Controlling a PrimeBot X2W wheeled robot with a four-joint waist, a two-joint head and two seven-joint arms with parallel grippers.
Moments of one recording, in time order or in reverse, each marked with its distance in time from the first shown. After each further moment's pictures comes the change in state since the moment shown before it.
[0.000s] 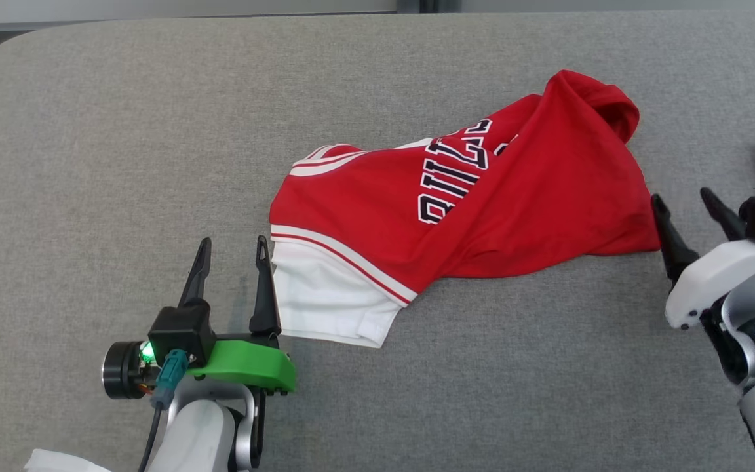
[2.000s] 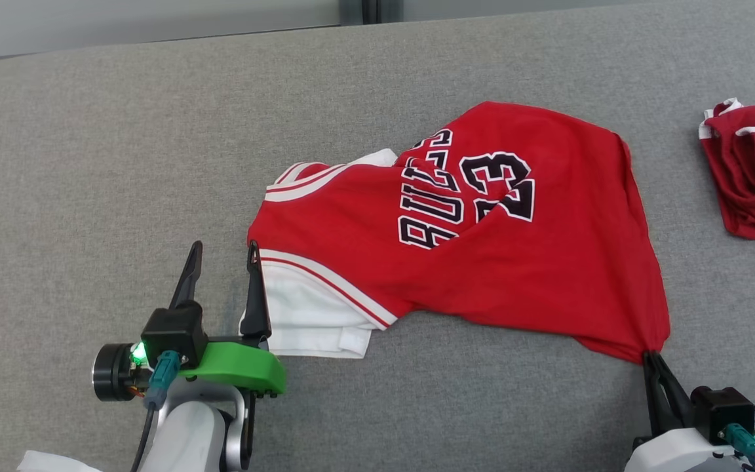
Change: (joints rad) left arm 0.002 0.000 0.038 0.022 0.036 -0.033 0.000; right arm 0.443 0.299 -0.185 -0.097 -0.348 0.001 -0.287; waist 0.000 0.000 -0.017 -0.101
